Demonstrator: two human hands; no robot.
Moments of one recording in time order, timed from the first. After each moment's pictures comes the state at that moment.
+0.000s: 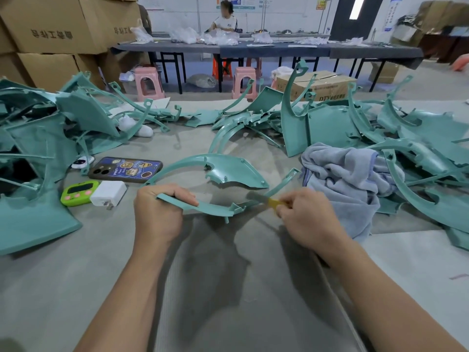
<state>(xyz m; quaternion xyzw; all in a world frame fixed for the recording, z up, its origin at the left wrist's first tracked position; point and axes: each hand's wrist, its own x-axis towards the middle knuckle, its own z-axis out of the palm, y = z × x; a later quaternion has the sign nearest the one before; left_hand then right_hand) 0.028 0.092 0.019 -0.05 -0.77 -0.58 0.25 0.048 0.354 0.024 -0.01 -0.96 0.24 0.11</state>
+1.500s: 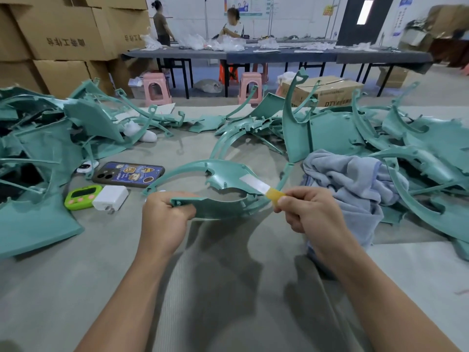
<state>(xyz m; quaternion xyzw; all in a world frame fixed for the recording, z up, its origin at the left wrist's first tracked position) 0.027 0.101 0.017 -0.03 -0.77 -0.61 0.18 0.055 0.356 0.038 0.01 -0.73 0.68 0.04</state>
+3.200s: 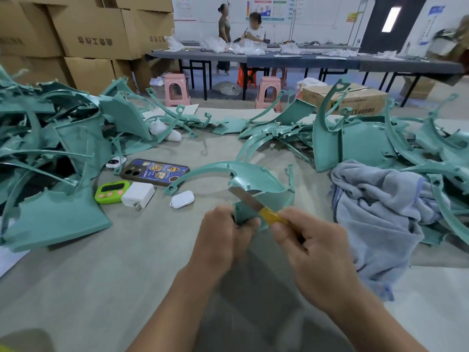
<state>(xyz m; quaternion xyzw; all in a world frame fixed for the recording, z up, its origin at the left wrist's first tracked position) 0.041 0.132 0.012 -0.03 -0.88 -0.44 0.15 0.098 0.295 0.043 0.15 -0.86 0.41 0.25</state>
